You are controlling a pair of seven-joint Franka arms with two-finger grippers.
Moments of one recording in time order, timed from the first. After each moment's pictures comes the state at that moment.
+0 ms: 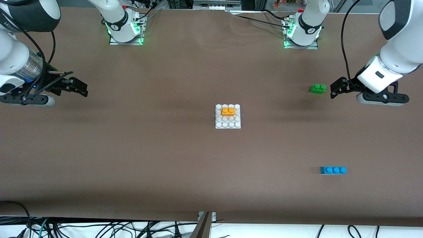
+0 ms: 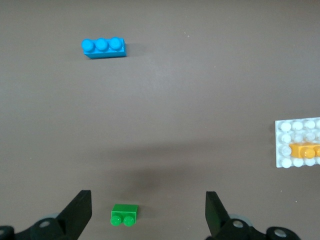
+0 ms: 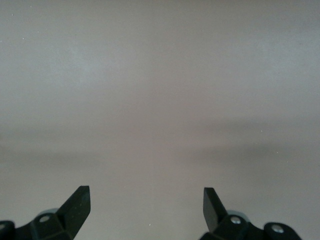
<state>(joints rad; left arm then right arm) 0.06 -0.03 -0.15 -1.87 -0.03 1.85 -0.03 0.10 0.08 0.01 -1.64 0.01 1.69 0.14</state>
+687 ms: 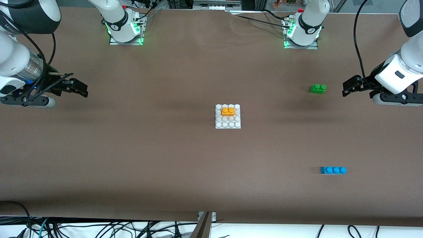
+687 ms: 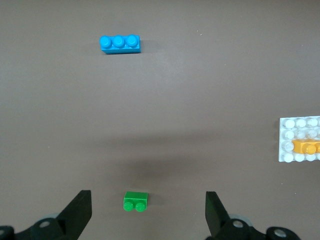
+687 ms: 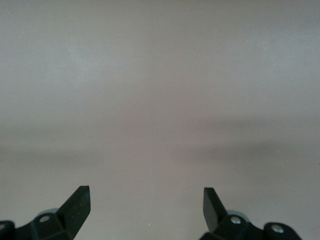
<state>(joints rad) 0.07 0.03 -0.11 -1.71 -0.02 1.70 -0.01 0.10 0.09 0.01 -1.64 0.01 1.69 0.14</state>
